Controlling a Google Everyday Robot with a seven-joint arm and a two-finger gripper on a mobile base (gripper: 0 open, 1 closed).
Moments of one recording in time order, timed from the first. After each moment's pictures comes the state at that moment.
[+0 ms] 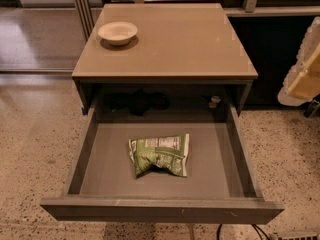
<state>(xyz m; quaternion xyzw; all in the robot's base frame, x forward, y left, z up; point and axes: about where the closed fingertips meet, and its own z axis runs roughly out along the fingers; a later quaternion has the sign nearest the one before) 0.402 -0.167 1.092 -0.61 0.73 -0.13 0.28</state>
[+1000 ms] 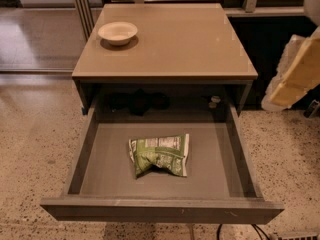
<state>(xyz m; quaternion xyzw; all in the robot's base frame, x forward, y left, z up) 0.415 -0.162 1.070 -0.61 0.72 -0.14 0.28</state>
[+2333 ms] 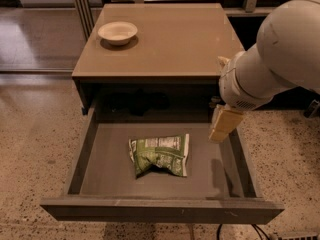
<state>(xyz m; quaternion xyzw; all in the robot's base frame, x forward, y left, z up) 0.496 -0.133 0.887 -0.63 0.72 -0.10 0.27</state>
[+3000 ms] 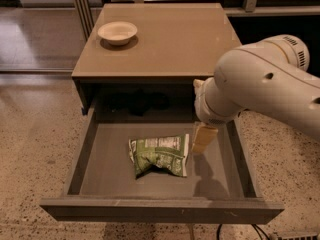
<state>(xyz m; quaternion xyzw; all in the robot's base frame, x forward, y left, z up) 0.515 -0.101 0.812 -0.66 0.71 -0.08 0.24</state>
